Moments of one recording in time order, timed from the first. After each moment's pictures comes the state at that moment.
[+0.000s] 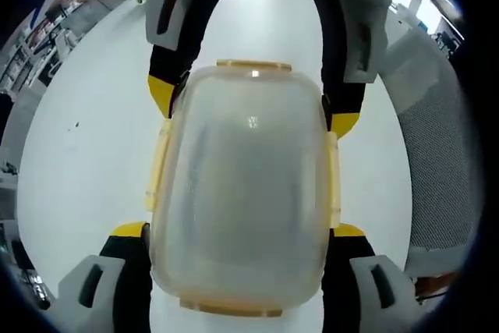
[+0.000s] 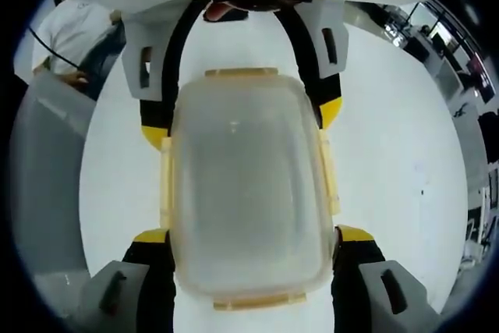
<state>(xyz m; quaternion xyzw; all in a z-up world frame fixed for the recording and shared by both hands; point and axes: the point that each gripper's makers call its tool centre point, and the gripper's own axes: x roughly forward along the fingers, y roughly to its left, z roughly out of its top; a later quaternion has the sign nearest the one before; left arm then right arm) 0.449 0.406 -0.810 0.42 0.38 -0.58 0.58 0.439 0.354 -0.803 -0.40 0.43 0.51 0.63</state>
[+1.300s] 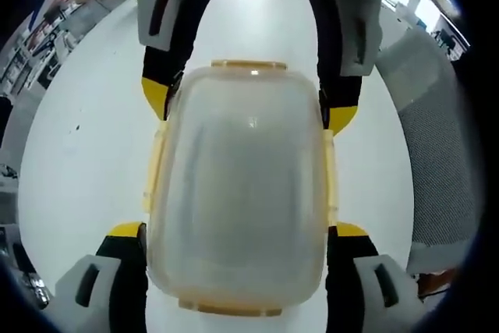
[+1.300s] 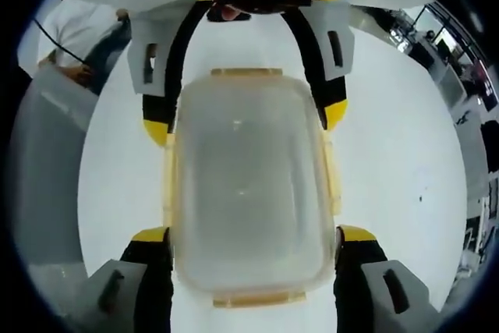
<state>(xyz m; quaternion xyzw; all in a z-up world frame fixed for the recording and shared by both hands) 0.450 0.408 -0.809 0.43 0.38 -0.59 0.57 0.440 0.353 -0.804 -0.41 0.42 0.52 0.62</state>
